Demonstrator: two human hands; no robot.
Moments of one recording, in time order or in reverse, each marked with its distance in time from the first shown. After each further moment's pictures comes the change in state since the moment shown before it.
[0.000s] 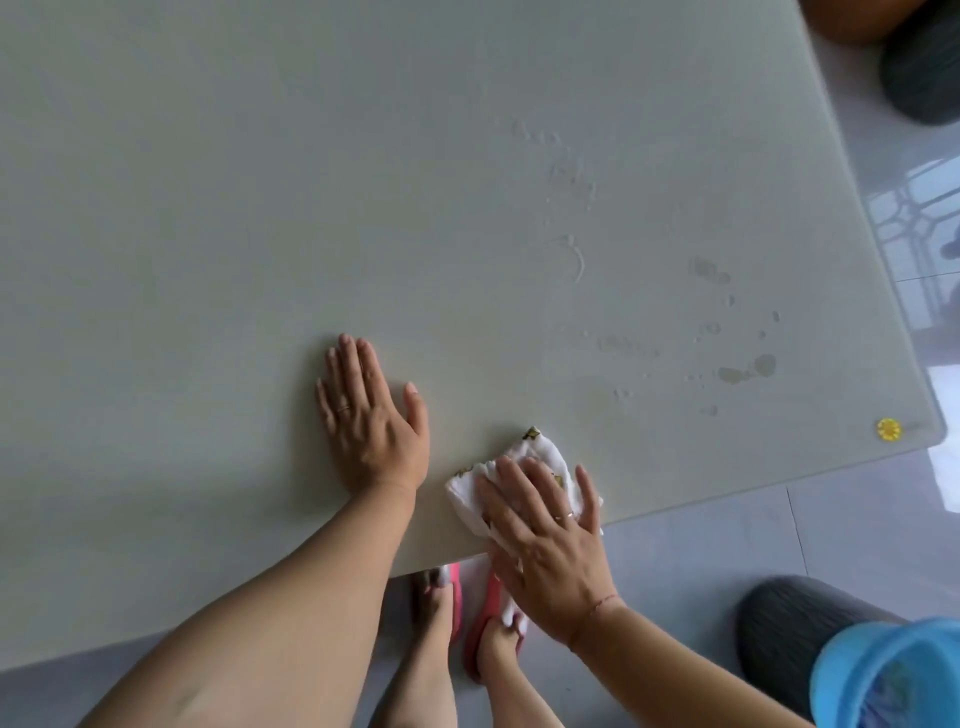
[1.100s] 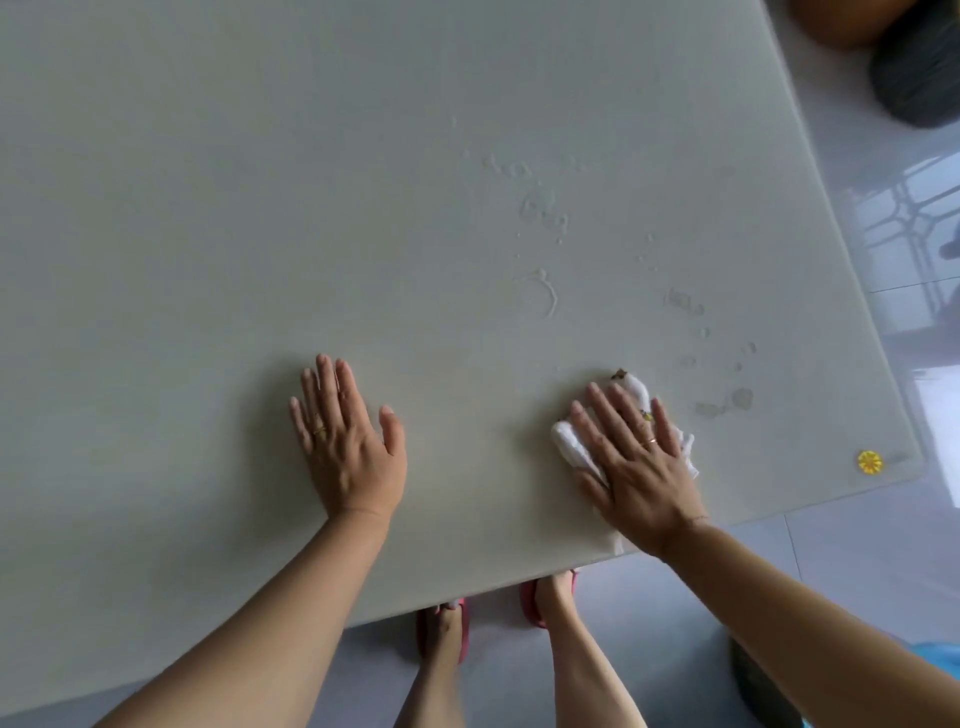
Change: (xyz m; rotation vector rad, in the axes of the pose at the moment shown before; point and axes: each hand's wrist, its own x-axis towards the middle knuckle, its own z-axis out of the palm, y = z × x) left_hand 0.020 0.022 -0.012 0.017 -0.019 0.012; right_hand 0.050 0.143 -0.026 -0.048 -0.074 0.044
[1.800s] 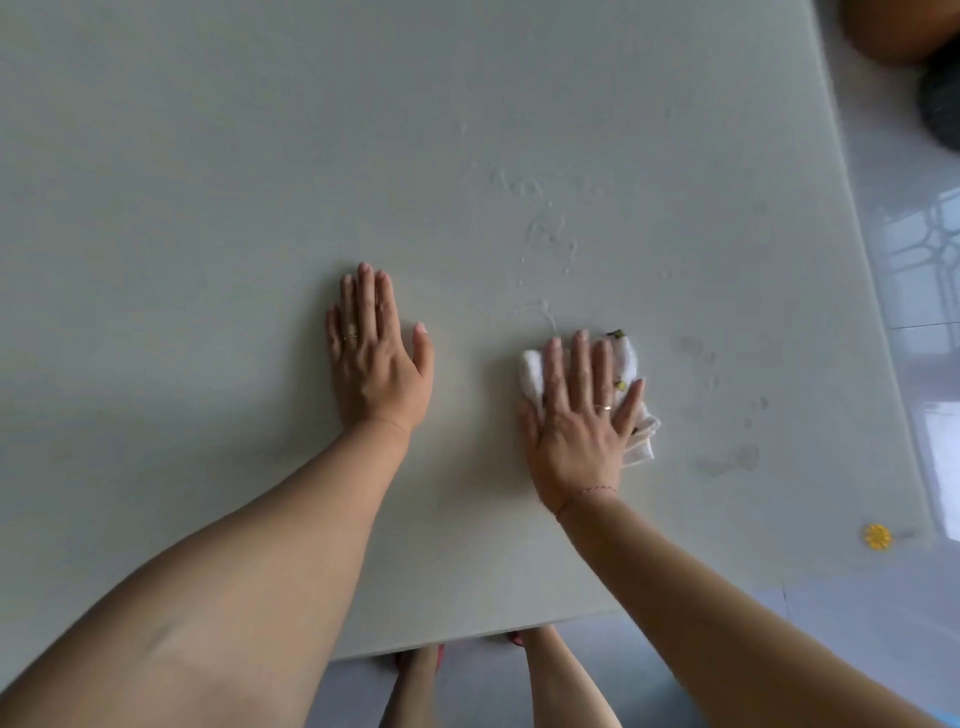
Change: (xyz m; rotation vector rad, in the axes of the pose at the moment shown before) left_hand 0.094 0.057 0.026 0.012 0.013 0.093; right_hand 0.100 -0.036 -0.006 0.133 0.119 0.344
